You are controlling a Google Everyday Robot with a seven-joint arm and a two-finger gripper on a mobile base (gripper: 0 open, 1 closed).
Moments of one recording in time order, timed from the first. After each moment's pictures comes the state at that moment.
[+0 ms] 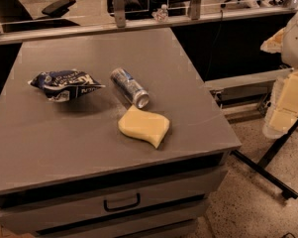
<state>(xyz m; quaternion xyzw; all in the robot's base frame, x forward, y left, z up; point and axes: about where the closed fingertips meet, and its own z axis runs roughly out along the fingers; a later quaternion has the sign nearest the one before) 0.438 -0.217 0.976 -0.60 0.78 -0.03 0.16</state>
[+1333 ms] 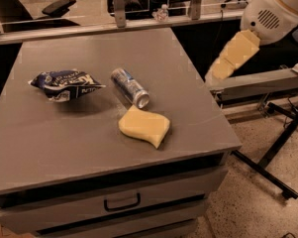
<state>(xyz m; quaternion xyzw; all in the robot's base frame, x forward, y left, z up) 0.535 -0.178 0.974 -0.44 0.87 0.07 0.21</state>
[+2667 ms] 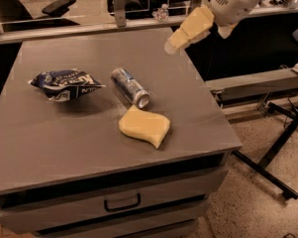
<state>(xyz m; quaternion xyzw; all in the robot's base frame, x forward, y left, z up) 0.589 -0.125 0.981 -0.32 0.92 0.12 0.19</state>
